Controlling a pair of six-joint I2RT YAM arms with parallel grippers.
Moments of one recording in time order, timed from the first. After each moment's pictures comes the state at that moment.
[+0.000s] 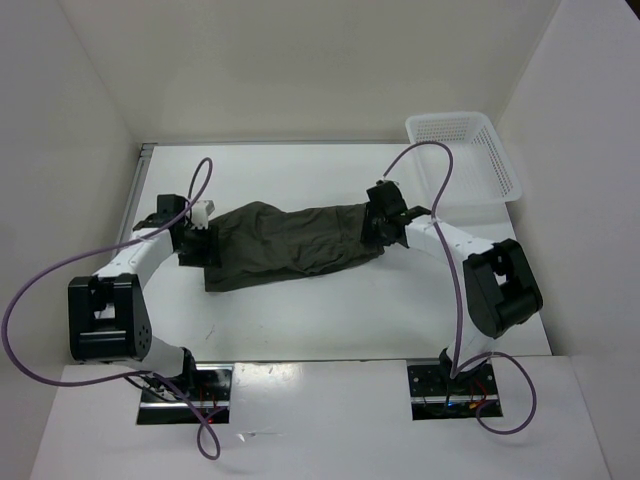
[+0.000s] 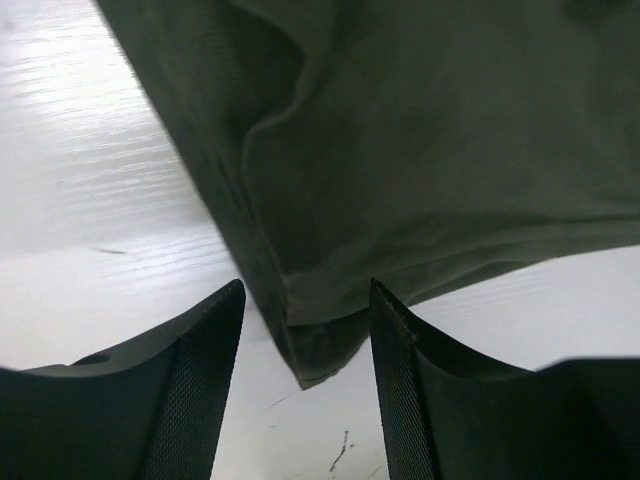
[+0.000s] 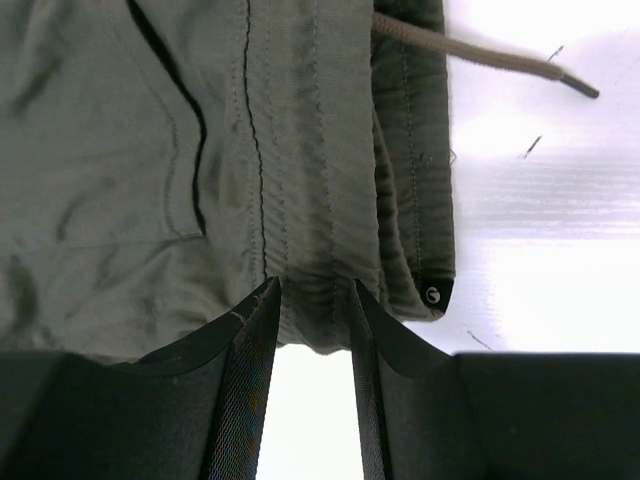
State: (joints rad) left arm 0.10 1.46 0.90 -0.58 0.23 0.07; right arm 0.44 1.64 1.05 -0.34 0.11 0.54
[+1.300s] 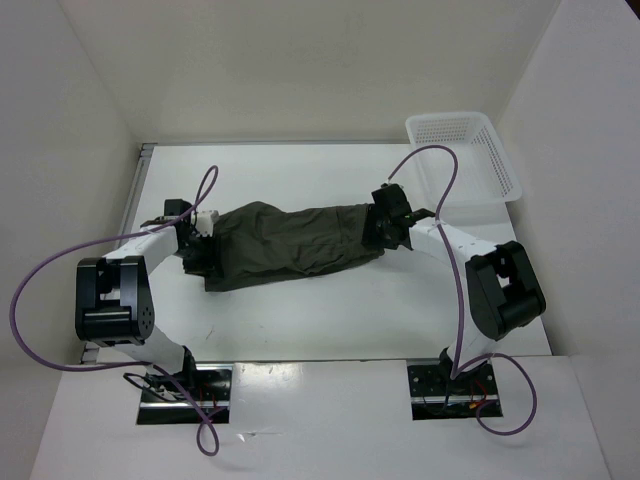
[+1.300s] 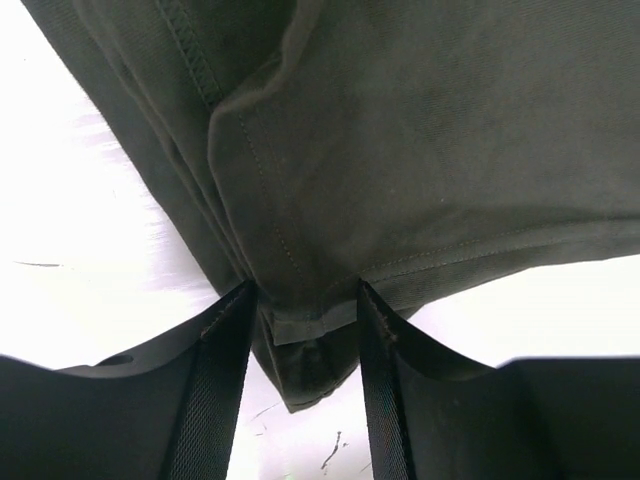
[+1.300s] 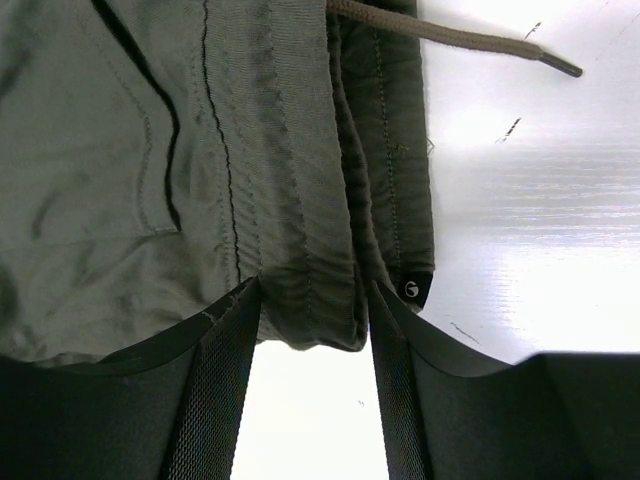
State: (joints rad) left arm 0.09 1.58 0.89 -0.59 0.28 0.07; right arm 0.42 1.62 1.01 -0.33 0.09 0.55
